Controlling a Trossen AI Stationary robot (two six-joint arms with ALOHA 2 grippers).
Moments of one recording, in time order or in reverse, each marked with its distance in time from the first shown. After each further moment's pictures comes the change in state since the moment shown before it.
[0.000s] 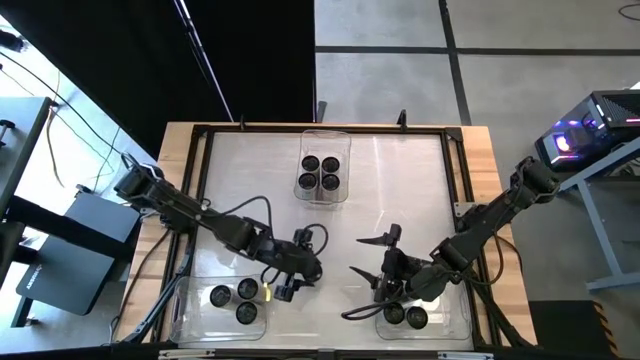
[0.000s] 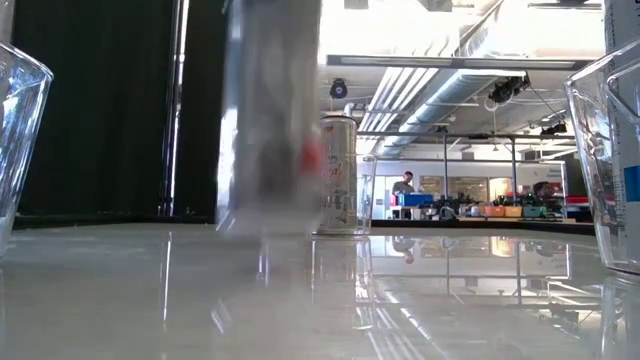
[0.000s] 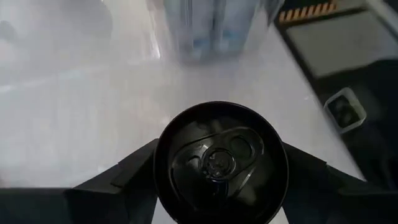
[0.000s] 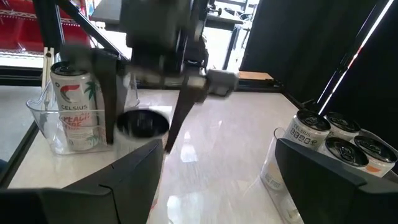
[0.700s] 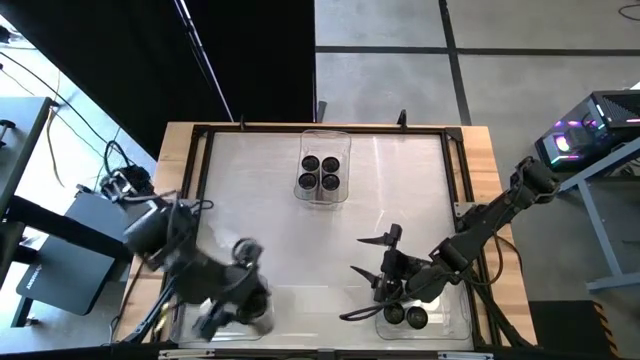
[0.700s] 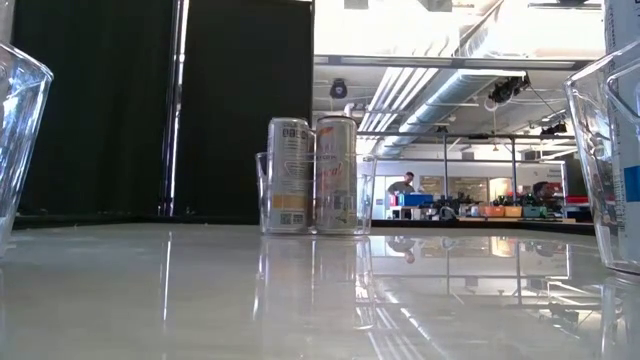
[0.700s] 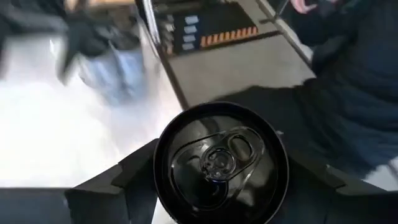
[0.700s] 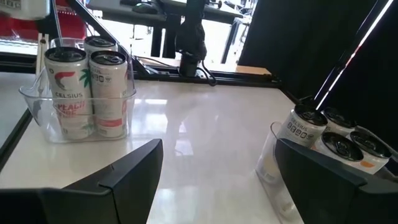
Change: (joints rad) left arm -0.323 -0.015 0.814 -0.802 -0.047 -0.237; right arm -0.001 0.001 0.000 -0.048 0.000 0.014
